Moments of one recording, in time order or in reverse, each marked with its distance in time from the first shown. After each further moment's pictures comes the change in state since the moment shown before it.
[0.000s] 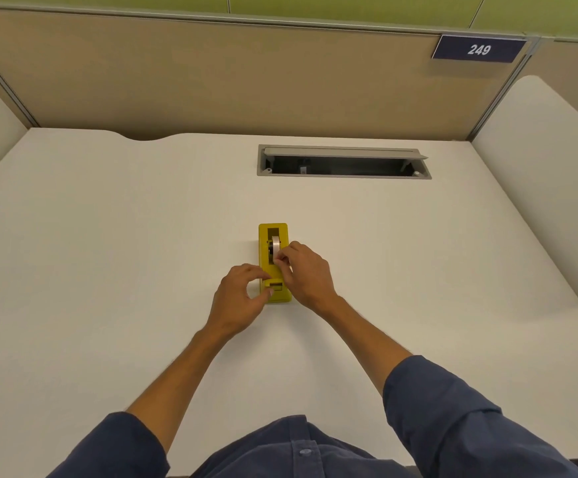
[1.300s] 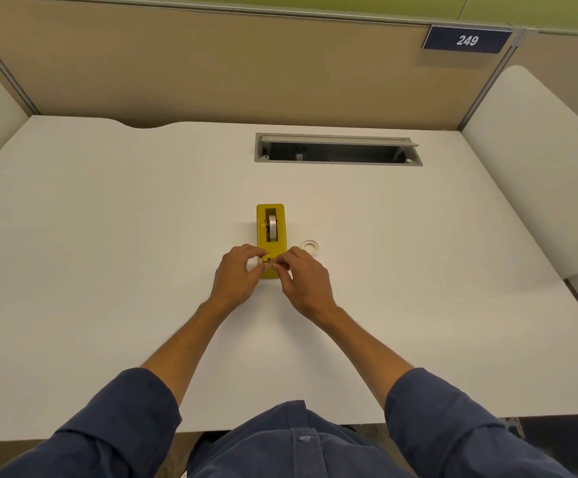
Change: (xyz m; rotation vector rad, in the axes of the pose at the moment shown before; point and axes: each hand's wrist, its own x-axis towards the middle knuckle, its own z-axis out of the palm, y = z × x) left_hand -0.007 0.008 0.003 0.021 -0.015 -0.090; right_hand -0.065 -0.012 0.007 0.080 0.124 -0.054
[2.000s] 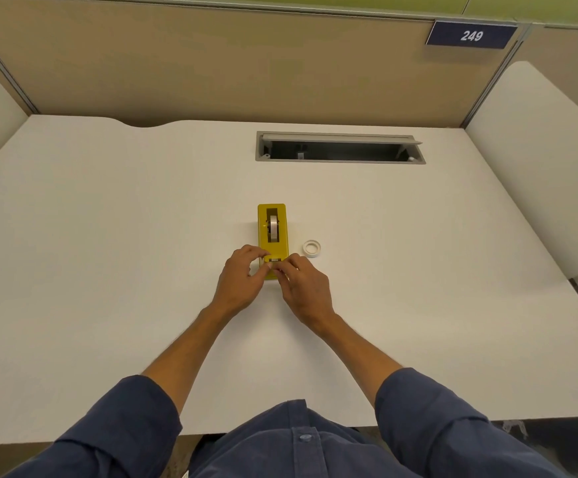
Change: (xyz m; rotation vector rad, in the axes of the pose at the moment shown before) left_hand -0.004 0.000 0.003 -0.058 -0.008 0.012; right_hand -0.009 0.006 0.016 -0.092 0.101 -0.100
